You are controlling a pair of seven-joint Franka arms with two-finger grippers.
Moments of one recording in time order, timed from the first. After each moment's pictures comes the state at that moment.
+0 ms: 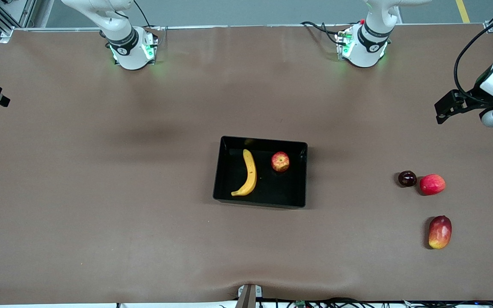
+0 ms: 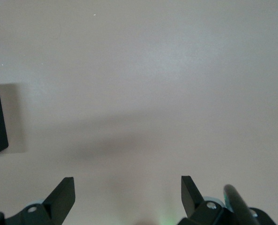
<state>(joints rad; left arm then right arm) -0.03 0.02 -0.09 -1.51 0.10 1.59 -0.12 -0.09 -0.05 -0.07 -1.55 0.04 1.47 -0.01</state>
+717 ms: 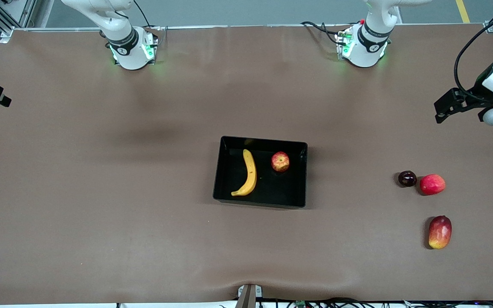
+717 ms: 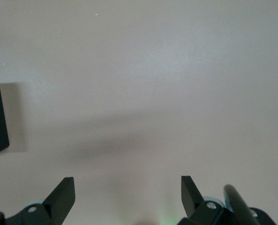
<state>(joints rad) -0.03 0.02 -0.08 -1.50 0.05 1.59 -0.12 -0.09 -0.05 -0.07 -1.55 0.04 1.47 -0.01</state>
